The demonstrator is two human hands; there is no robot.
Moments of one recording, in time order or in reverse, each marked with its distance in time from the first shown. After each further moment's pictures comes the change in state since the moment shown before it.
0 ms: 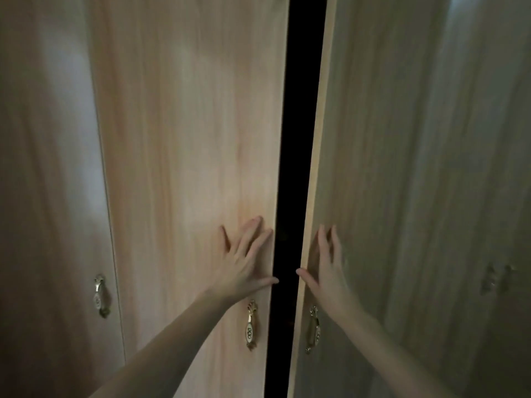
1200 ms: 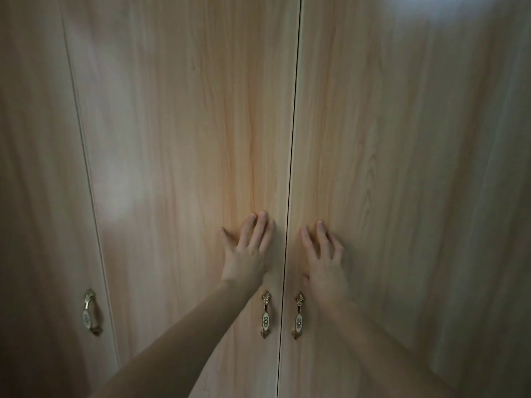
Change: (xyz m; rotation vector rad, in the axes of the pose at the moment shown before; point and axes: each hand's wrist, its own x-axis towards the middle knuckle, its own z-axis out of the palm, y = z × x) left_hand 0.074 -0.023 0.058 0.472 -0.283 -0.264; right_hand 0.111 0.050 0.095 -0.352 -0.013 -0.118
